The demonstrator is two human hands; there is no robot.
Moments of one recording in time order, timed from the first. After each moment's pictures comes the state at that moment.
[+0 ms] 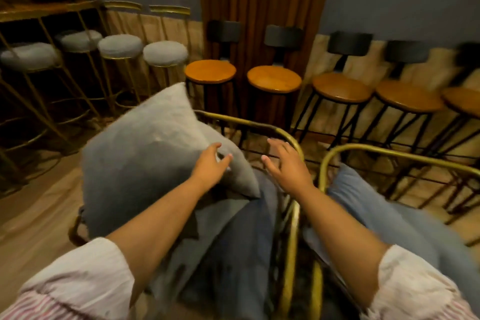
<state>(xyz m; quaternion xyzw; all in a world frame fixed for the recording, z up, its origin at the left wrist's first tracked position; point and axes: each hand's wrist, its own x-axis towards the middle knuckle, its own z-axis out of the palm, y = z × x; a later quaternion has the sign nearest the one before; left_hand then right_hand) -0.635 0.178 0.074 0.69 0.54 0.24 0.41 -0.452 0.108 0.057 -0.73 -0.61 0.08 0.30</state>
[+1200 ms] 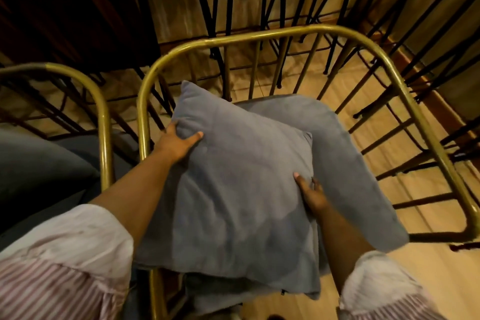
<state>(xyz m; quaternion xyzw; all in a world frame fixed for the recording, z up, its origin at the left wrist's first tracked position) -0.208 0.094 -0.143 0.76 0.48 -0.06 0.43 -0.092 -0.216 -0.232 -0.79 0.17 0.37 0.47</state>
